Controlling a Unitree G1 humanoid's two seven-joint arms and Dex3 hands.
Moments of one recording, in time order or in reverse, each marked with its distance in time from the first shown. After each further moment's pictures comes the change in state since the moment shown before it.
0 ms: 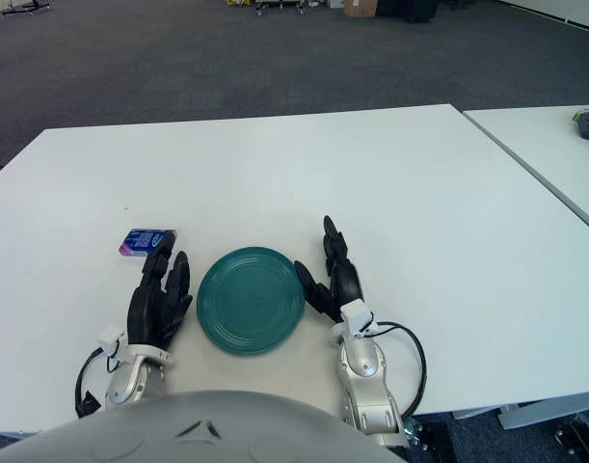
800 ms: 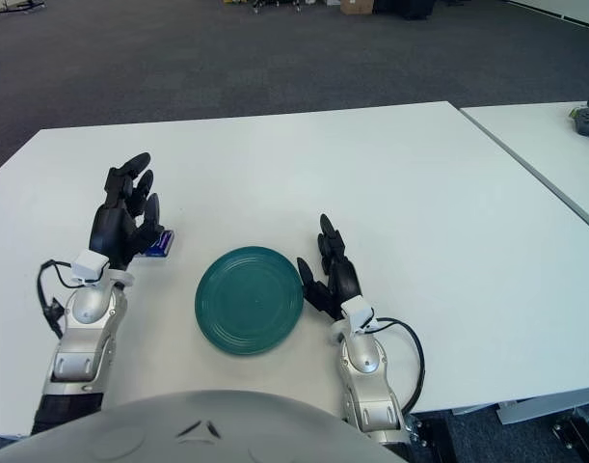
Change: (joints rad) left arm -0.362 0.268 0.144 -0.151 0.444 0.137 0.089; right arm -0.009 -0.011 0.005 -0.007 0.028 0.032 0.032
